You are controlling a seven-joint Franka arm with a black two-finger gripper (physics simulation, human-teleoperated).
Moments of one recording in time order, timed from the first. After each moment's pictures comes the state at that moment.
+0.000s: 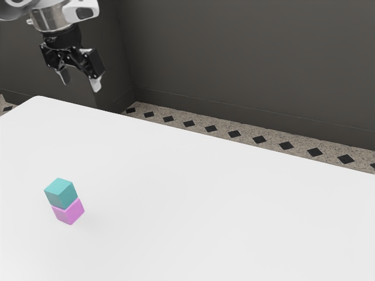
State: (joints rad) arm -0.09 -0.26 0.05 -1.72 0.06 1.58 -0.05
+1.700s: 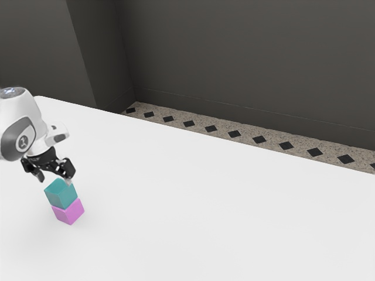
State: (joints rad) arm 0.30 -0.16 0.08 -2.50 0.08 2.45 0.04
